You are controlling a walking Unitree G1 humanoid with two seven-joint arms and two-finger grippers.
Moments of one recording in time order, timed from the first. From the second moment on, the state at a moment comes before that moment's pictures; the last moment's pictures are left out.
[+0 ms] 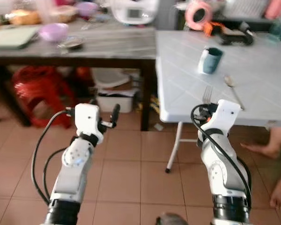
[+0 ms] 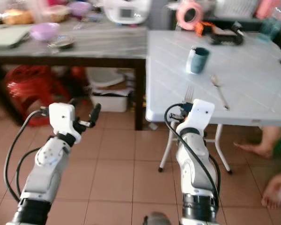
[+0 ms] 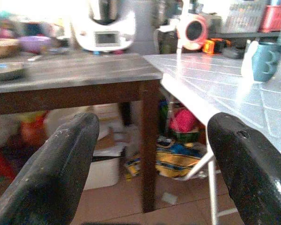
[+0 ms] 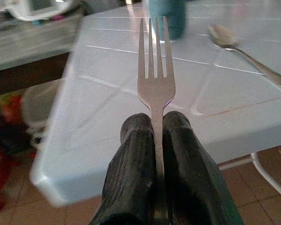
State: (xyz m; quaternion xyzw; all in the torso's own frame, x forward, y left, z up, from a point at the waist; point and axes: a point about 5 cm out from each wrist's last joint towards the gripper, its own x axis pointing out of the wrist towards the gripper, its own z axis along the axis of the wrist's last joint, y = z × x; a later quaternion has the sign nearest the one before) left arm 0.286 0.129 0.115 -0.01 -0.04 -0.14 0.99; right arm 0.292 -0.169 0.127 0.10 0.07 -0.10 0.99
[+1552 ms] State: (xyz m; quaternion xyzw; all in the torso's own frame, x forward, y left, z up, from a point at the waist) left arm 0.290 0.131 0.112 -0.02 -0.04 -0.07 1.00; right arm 0.288 -0.166 0.129 0.07 0.04 -0.06 0.99
